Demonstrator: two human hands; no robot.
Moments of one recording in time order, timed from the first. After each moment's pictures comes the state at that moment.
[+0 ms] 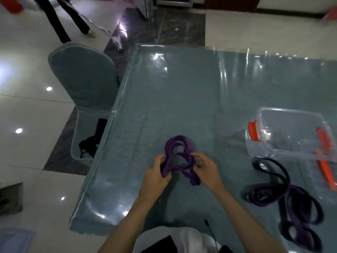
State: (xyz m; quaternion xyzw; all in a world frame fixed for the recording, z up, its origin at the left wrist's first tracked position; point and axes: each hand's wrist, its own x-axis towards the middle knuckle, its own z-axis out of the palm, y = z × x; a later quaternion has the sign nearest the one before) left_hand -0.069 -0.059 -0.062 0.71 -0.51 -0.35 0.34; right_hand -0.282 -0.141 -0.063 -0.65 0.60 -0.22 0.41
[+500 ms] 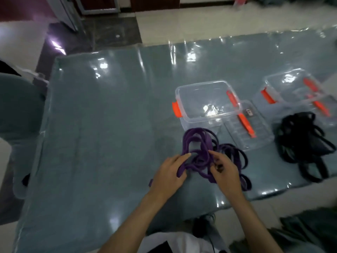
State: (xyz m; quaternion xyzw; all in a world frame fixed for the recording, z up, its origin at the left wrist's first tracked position) left_hand -0.301 -0.054 -0.005 0.48 -0.77 -0.32 0.26; right_hand -0.531 -0.025 -0.014 -0.56 0.70 -0.36 0.27
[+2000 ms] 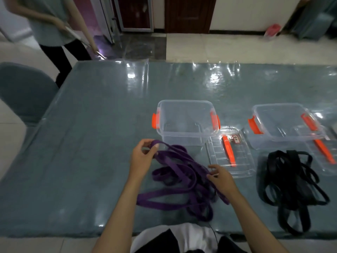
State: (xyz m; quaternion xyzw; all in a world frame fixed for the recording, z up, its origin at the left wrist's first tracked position) left_hand -0.411 -0.117 0.011 0.66 -0.39 -0.41 0.50; right_hand -0.726 -0.115 -0.054 -0.55 0.70 -0.16 0.42
